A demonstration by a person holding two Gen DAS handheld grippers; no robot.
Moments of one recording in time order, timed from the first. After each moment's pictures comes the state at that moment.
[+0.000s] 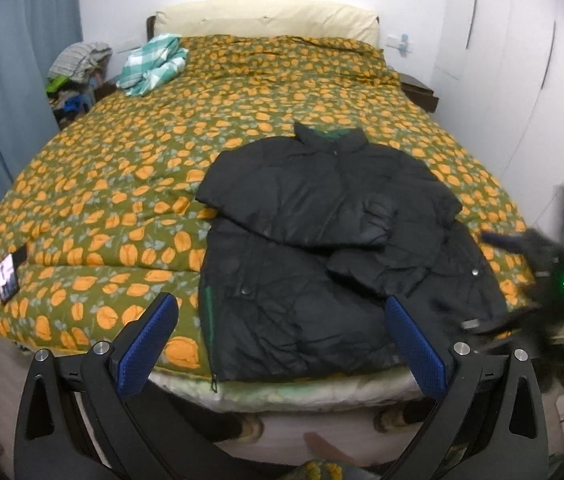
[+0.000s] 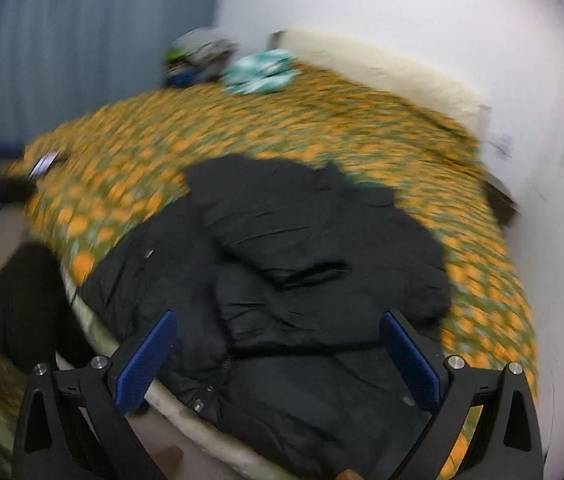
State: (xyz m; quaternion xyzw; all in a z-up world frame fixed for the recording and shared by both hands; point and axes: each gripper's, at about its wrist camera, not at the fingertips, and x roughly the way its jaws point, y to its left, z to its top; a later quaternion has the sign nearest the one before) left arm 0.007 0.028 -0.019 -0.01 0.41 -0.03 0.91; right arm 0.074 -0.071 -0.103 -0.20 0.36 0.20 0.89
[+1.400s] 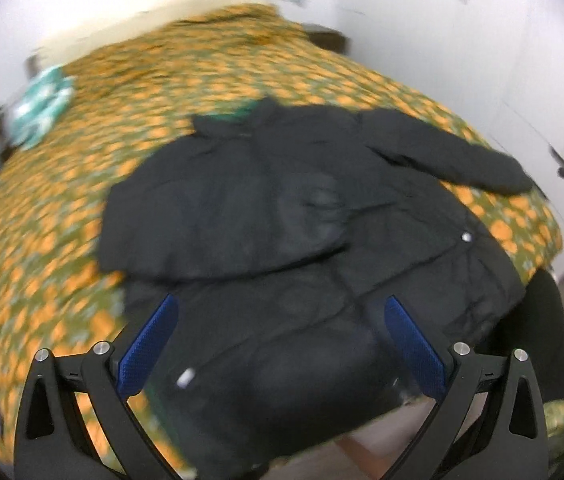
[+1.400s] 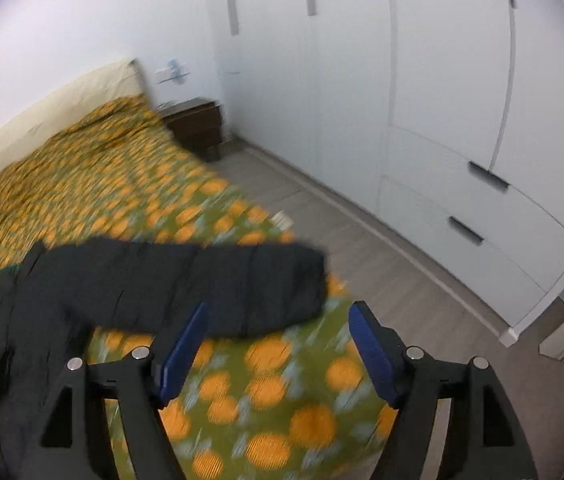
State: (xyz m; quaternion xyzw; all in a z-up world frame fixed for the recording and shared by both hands) left arm 0.137 -0.061 -0.073 0.11 0.45 -0.21 0.86; right arm 0.000 -0.464 -0.098 0.13 0.34 -0.28 0.89
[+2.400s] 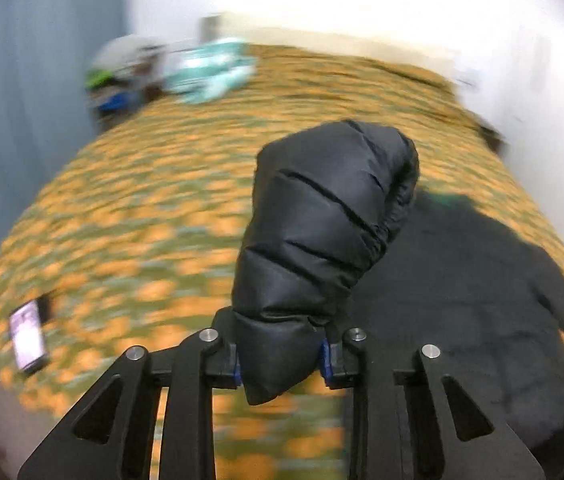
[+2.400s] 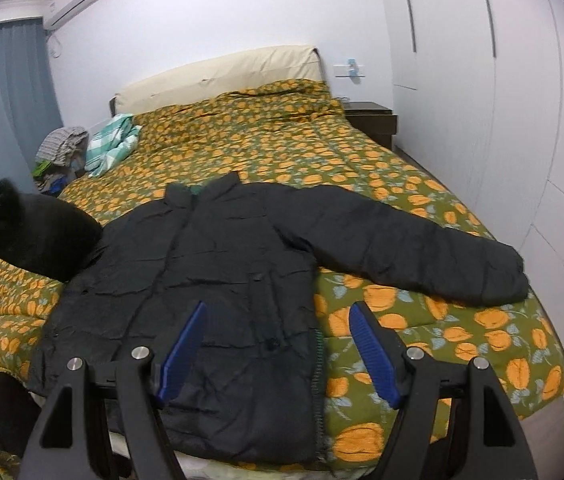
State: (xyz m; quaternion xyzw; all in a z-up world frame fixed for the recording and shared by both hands) left arm 0.161 0.261 -0.009 -0.05 0.39 0.09 0.91; right arm 0.026 -0.251 -0.077 0.07 0.32 -0.03 0.94
